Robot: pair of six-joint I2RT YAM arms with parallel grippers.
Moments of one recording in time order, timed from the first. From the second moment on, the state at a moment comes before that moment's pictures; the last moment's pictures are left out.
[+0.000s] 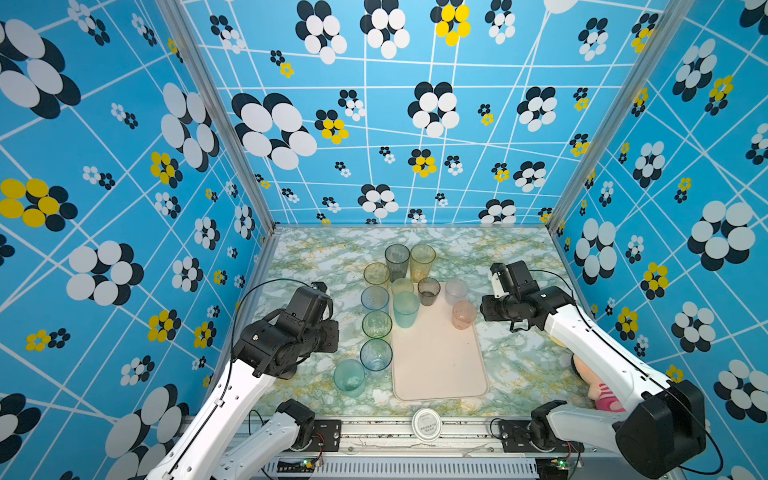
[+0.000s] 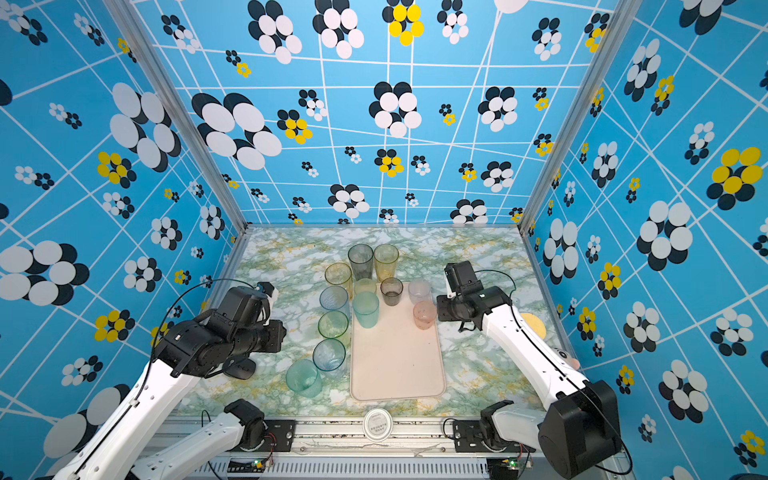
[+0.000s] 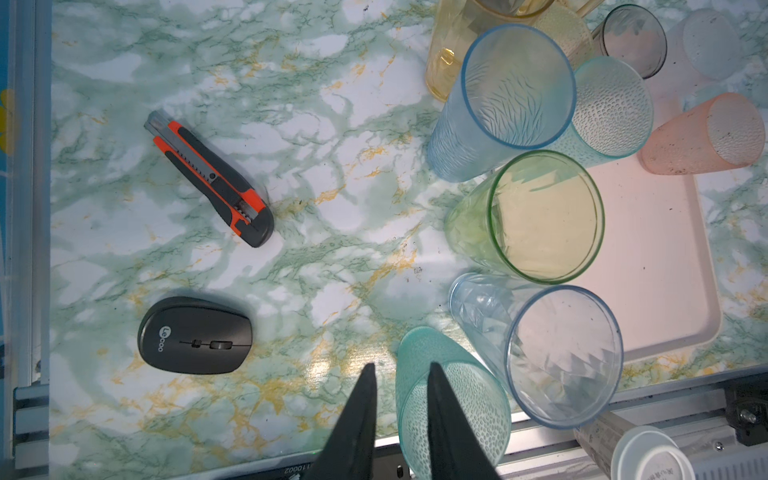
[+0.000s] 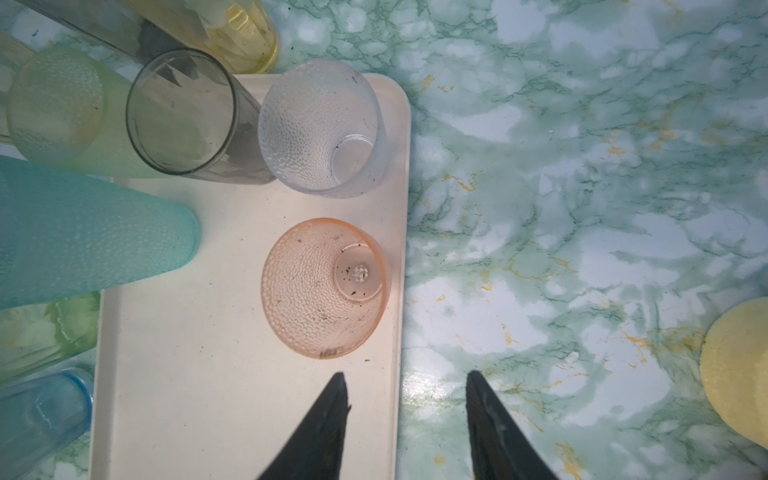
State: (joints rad) left arm -0.50 0.85 1.07 -1.23 -0.07 -0.43; right arm 0.37 1.25 1.00 -0.79 0.06 0.24
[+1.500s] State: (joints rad) left arm -0.73 0.80 0.80 -1.26 -0.12 -0.80; right arm 0.34 1.28 0.97 -0.70 -0.05 0.22
